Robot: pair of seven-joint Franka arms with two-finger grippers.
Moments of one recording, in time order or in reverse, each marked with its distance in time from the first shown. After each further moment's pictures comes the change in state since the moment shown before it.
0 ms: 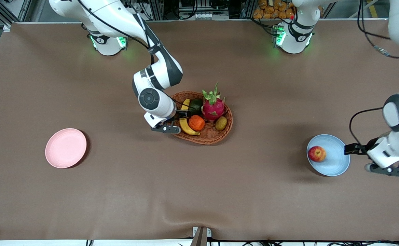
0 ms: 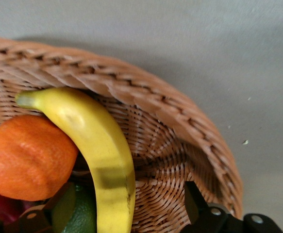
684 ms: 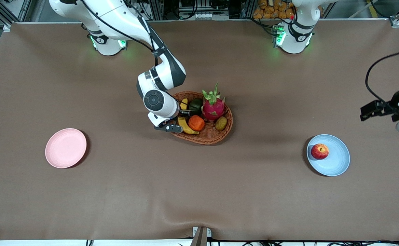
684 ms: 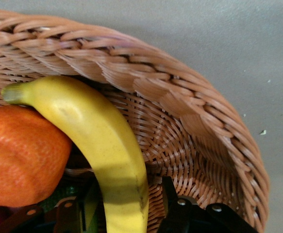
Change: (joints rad) left arm -0.006 -0.339 -0.098 0.009 -0.004 -0.331 -0.258; right arm 0.012 0.026 0.000 0.000 0.040 0.005 0.005
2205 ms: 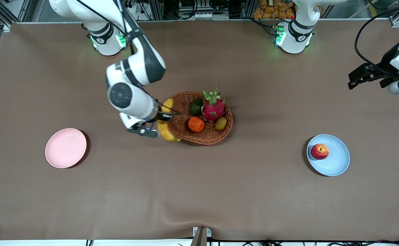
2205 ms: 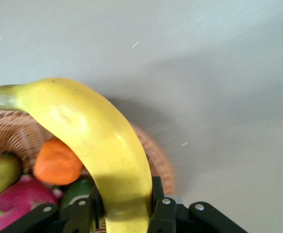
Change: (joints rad) left arm -0.239 -0.155 0.155 -0.036 -0.072 -0.157 -0.133; right arm 0.003 -0.178 -0.196 0.088 -0.097 -0.248 0.037
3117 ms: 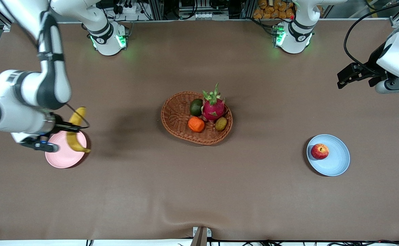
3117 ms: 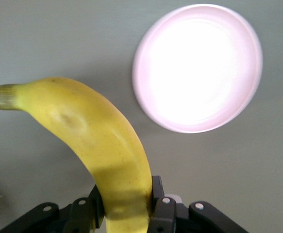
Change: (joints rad) left arm -0.001 0.000 -0.037 -0.001 -0.013 0.000 -0.059; right arm -0.200 -0.020 -0.407 -0.084 -0.072 -0.139 -0.579
